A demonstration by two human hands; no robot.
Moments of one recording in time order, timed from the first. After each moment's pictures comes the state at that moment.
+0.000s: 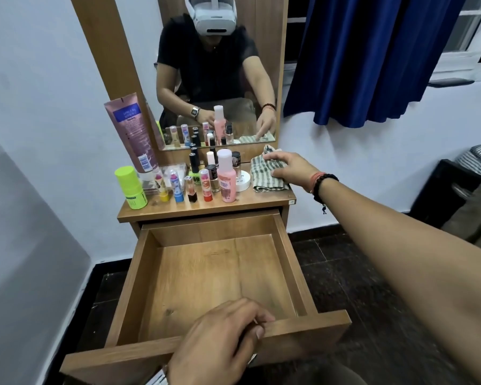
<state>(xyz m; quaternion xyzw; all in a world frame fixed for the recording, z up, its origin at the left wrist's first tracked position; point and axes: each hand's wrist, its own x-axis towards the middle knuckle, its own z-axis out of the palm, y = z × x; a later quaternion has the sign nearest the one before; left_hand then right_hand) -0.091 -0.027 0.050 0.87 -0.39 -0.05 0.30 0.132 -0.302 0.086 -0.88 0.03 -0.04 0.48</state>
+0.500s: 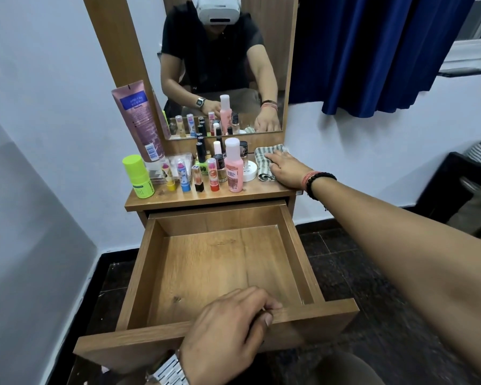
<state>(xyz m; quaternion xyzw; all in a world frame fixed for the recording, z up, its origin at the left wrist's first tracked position) -0.091 -0.026 0.039 0.87 -0.40 -0.03 0.29 0.141 -0.281 0.068 -0.98 -0.01 0.00 0.17</state>
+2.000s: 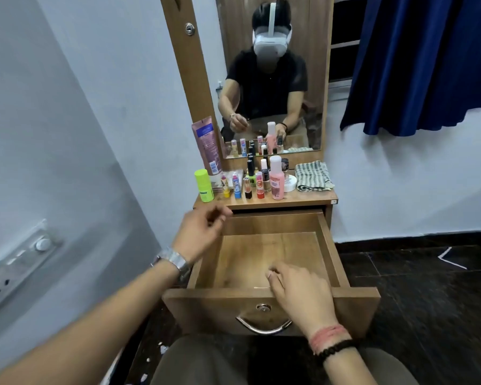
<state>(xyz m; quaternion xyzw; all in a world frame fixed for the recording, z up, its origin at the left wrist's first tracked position) -0.024 0.053 0.104 0.91 -0.16 0.14 0.36 -0.113 -0.137 0.025 -0.97 -0.01 -0.12 0.21</state>
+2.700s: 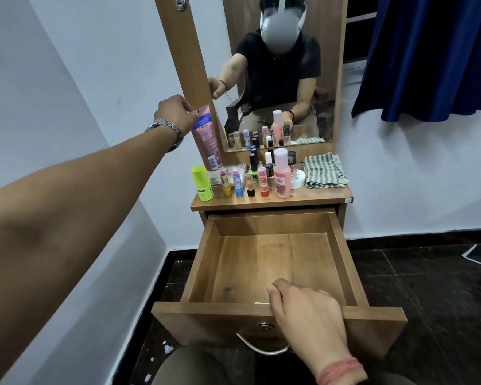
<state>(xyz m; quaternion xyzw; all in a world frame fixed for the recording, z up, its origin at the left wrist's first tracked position) 0.163 0.058 0.233 0.93 0.02 0.27 0.24 -0.114 -0.130 0.017 -0.98 0.00 -0.13 0.17</state>
